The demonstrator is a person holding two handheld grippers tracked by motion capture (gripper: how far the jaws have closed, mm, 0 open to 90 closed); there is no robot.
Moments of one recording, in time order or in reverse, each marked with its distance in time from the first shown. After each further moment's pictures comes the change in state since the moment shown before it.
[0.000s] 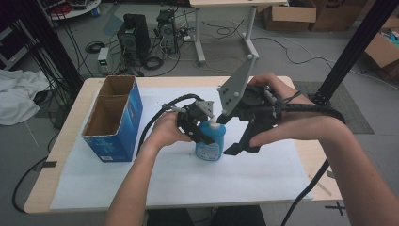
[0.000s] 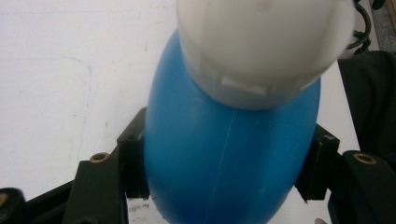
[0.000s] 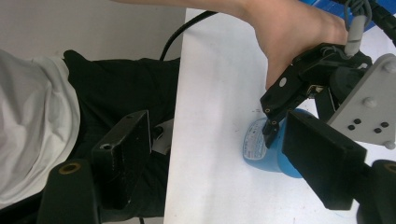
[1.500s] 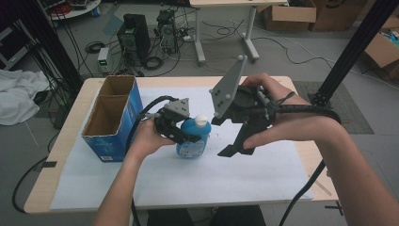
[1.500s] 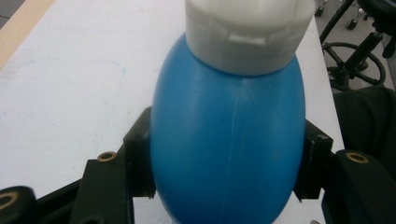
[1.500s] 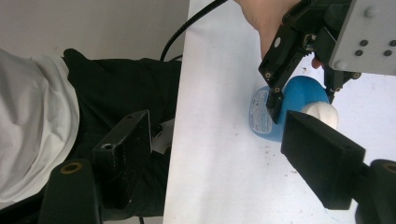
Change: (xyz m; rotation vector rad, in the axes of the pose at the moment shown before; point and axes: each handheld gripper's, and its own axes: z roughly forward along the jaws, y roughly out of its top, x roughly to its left) left arm -0.025 -0.044 -0.044 -0.176 0.115 -0.085; right arm 0.004 0.014 0.002 0.020 -0.002 -0.016
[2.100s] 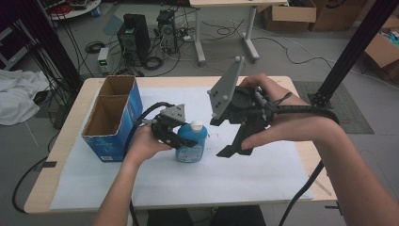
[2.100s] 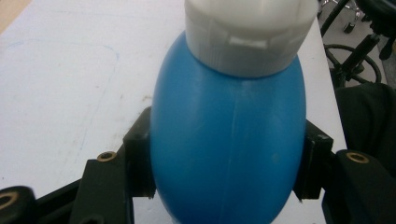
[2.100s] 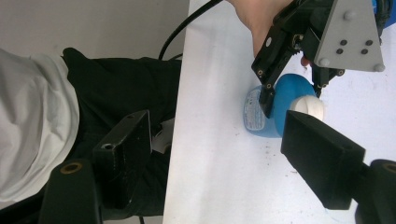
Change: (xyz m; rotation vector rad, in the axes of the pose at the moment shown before) left arm -0.001 -0.021 0.005 -0.005 -0.010 -0.035; right arm -0.001 0.002 0.003 0.005 0.001 -0.004
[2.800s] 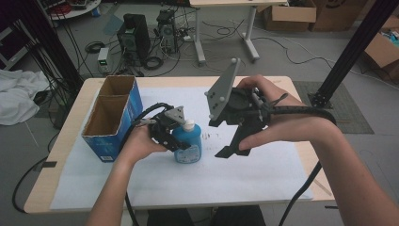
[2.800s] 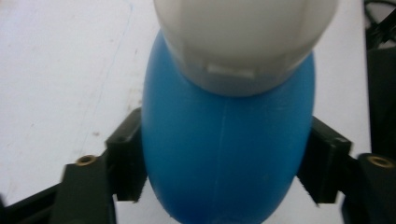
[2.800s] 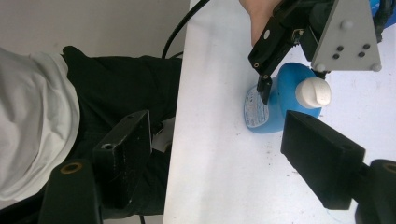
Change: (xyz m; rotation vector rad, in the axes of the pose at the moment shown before) left arm -0.006 0.005 -0.005 0.201 0.088 -0.007; right arm -0.001 0.002 0.005 0.009 0.006 0.002
